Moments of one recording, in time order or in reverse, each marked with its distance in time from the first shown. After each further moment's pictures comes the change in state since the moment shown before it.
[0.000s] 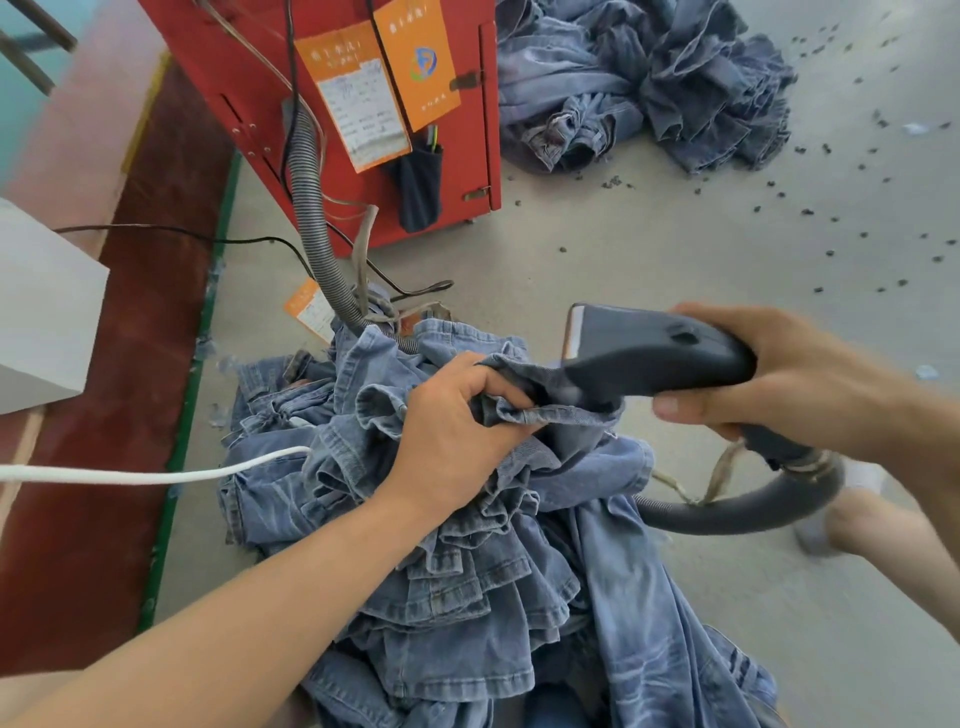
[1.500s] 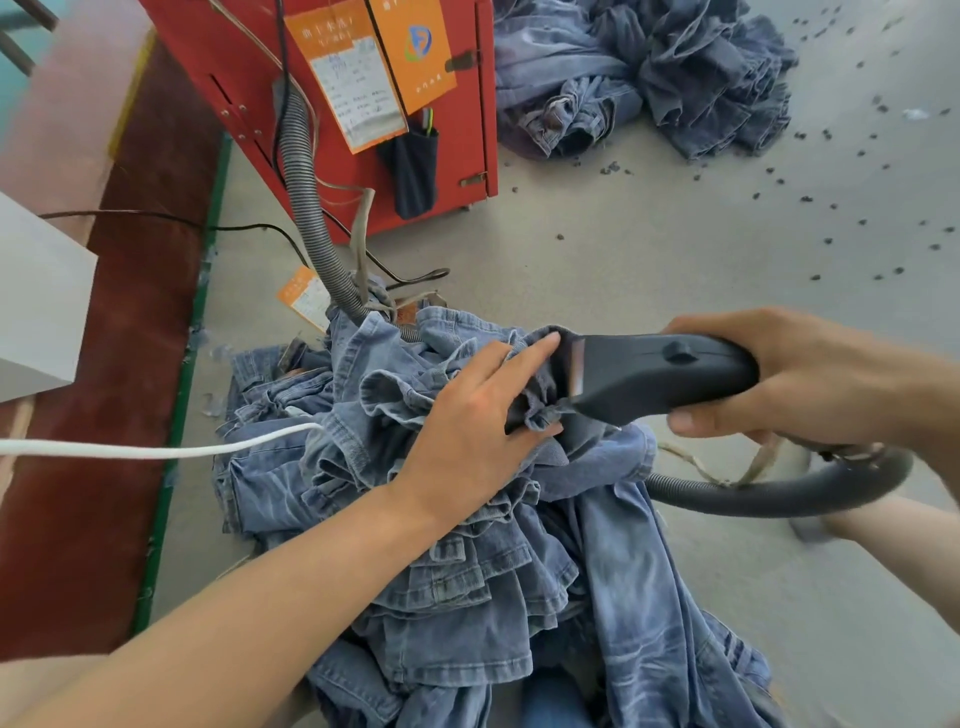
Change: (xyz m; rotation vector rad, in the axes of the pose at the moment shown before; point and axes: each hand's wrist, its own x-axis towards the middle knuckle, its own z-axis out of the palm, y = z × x) left_hand -0.004 0.004 0.009 0.418 -0.079 0.319; right_hand -0.002 -0.002 -0.007 -0.176 -0.156 0.076
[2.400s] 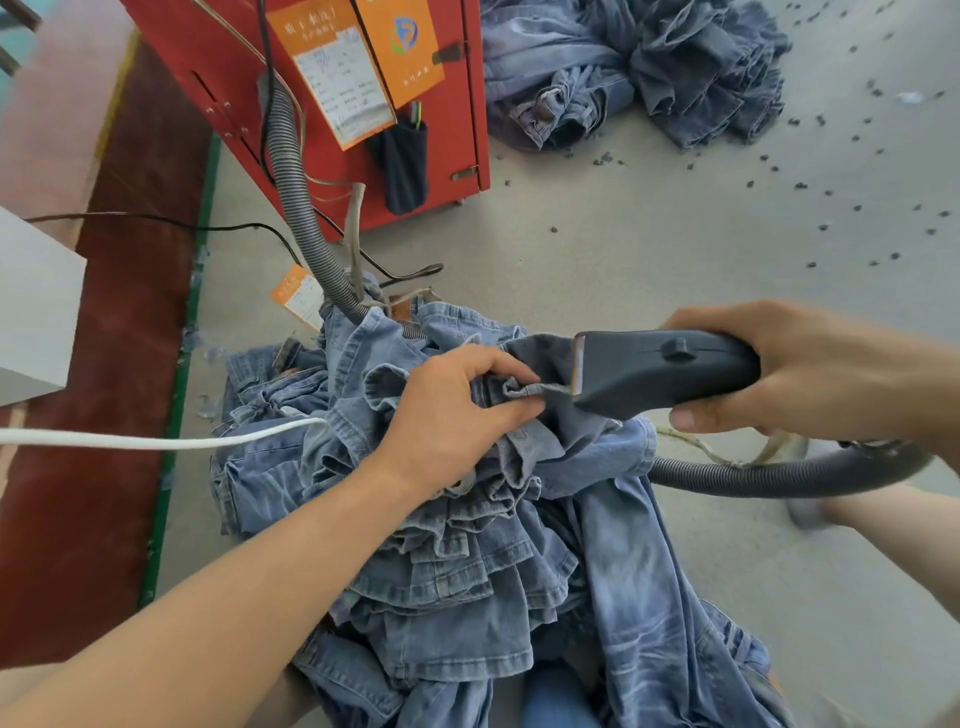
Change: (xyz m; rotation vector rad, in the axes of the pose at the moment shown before) left_hand 0.007 -0.008 -0.011 -0.378 -0.090 -0.348; right_hand -0.006 0.006 -0.001 -0.108 -0.005 0.040
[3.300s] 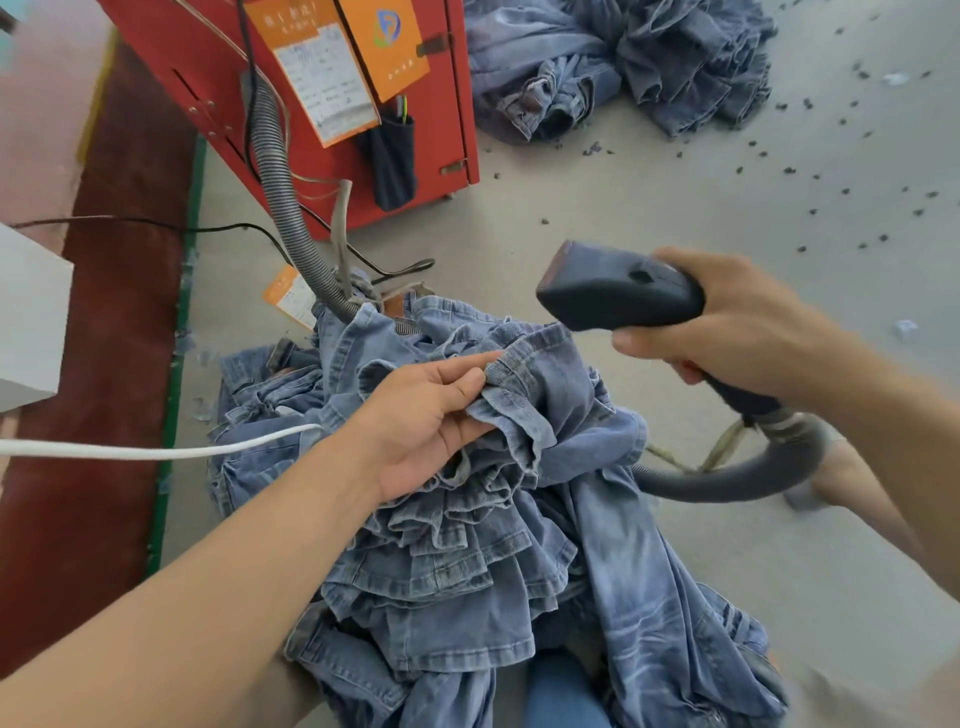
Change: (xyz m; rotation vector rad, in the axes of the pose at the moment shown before) left_hand 0.005 -0.006 -0.011 -0.999 -0.128 -0.638; right_hand 0.030 -0.004 0.022 0.273 0.334 -0.068
